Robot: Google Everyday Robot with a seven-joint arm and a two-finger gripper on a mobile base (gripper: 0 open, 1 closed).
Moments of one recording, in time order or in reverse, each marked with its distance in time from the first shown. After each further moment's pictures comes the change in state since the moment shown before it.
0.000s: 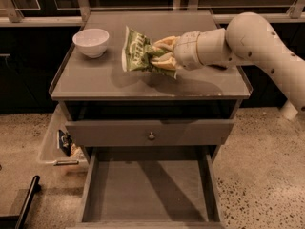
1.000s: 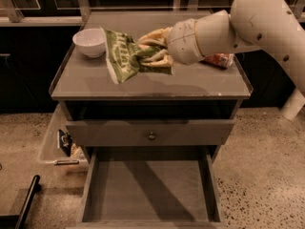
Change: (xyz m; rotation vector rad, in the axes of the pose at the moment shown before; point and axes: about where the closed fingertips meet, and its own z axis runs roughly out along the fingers) arm -0.079 0.039 -0.028 -0.139 -0.080 -0.303
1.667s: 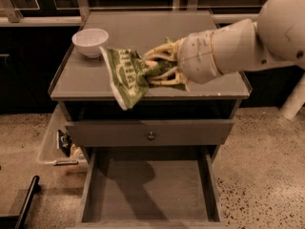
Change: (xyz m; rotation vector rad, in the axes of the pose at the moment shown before) arm -0.041 0.056 -0.048 -0.018 0.096 -0.128
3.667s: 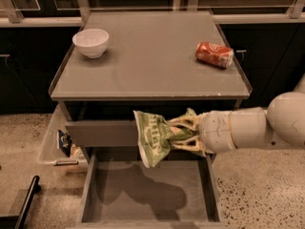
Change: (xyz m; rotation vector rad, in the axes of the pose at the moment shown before) arm 0.062 0.169 0.015 -0.063 -0.011 0.265
